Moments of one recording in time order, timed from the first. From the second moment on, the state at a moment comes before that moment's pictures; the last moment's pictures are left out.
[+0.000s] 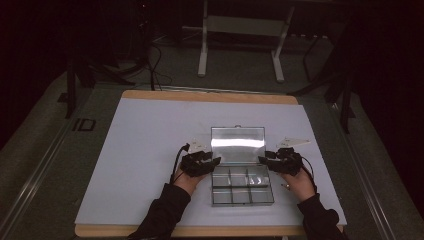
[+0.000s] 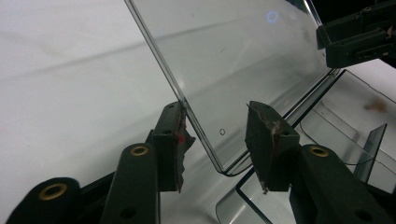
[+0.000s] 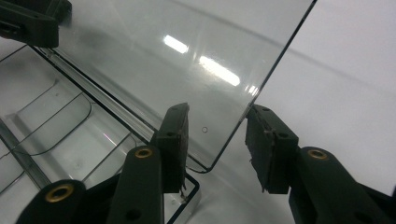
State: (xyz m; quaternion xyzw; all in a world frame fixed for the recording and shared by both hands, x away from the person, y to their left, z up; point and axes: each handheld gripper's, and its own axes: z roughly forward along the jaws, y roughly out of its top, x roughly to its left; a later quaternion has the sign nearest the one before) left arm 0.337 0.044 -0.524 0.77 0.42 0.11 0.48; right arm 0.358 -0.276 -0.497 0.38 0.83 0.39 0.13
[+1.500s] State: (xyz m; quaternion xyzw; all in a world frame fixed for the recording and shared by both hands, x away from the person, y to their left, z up) left arm 0.313 0.067 -0.510 0.79 0.37 0.08 0.48; right arm 0.338 -0.309 -0.475 0.37 0.84 0.38 0.12
